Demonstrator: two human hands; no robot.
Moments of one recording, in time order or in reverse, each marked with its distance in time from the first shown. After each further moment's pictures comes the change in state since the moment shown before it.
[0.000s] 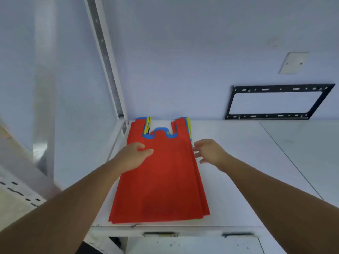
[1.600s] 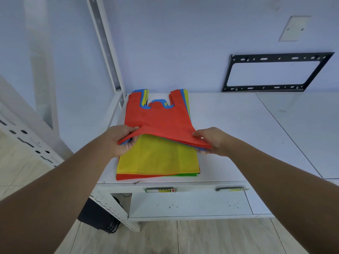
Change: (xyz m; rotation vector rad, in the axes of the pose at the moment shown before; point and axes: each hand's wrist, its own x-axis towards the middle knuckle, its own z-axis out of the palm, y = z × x) left_hand -0.054 -0.020 -0.007 -1.324 -0.237 -0.470; right_hand -0.046 0.041 0.012 0.201 -0.008 0.271
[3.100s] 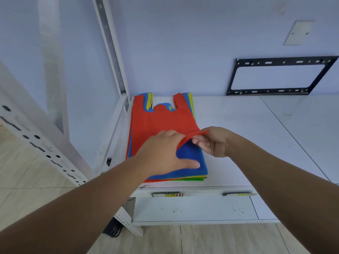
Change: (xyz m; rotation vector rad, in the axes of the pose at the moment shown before) left_hand -0.040 -0.050 0.063 1.831 -0.089 0.875; right_hand -0.014 -0.024 0.016 0.286 -0.092 0.156
